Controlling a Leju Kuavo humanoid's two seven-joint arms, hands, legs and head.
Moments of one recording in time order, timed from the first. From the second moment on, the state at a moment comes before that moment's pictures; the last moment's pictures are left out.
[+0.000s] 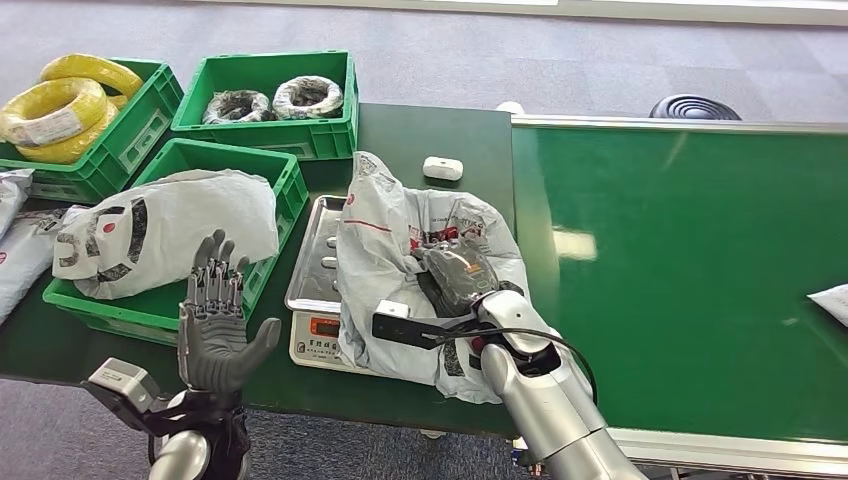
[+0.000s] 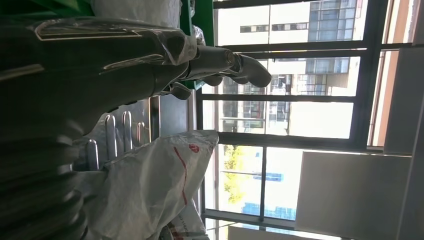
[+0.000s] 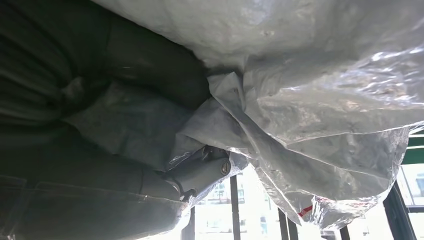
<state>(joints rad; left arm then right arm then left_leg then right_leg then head) -0.01 -0.09 -0.25 -1.59 0.15 0.05 -0.70 -0.49 0.13 0.48 -1.02 1.19 0.01 -0.27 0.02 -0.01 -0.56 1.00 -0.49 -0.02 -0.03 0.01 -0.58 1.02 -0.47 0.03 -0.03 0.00</state>
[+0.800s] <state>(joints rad) 0.01 -0.09 -0.25 -1.60 0.14 0.07 -0.70 -0.42 0.11 0.42 -1.25 1.48 -0.49 -0.02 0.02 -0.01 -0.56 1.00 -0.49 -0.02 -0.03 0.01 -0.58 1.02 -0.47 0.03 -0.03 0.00</state>
